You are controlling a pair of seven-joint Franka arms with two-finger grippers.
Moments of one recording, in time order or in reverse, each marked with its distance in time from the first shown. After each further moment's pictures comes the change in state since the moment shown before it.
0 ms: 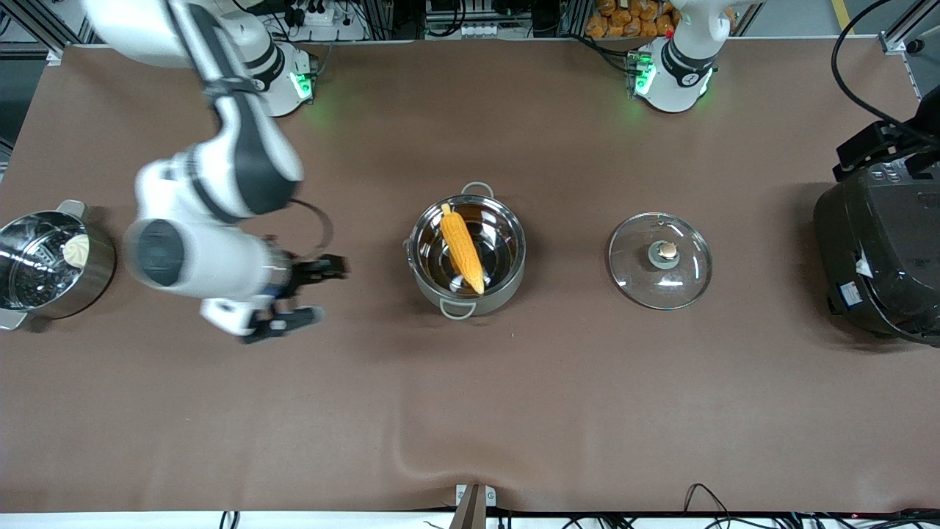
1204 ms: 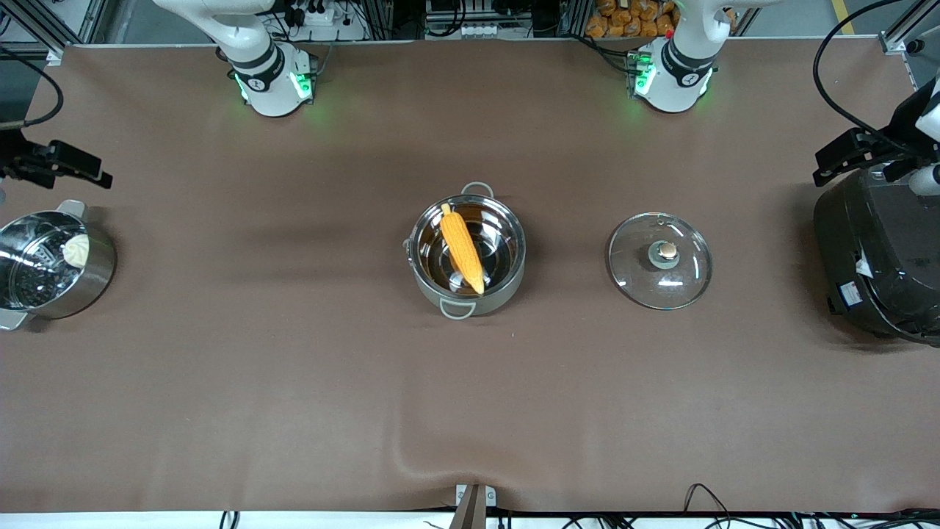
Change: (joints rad) left arm -0.192 0.006 0.161 -0.043 -0.006 0.043 0.002; right arm -0.306 -0.499 -0.011 -0.232 -0.185 -0.215 0.046
